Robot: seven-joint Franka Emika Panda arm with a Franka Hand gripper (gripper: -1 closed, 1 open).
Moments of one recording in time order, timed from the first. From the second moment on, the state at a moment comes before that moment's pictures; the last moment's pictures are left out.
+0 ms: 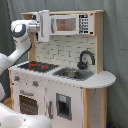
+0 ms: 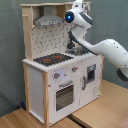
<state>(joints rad) -1.53 -1.33 1.01 -1.47 -0.01 1.91 0.19</state>
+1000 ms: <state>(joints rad) -1.35 -1.34 0.96 -1.69 -0.04 1.96 0.16</state>
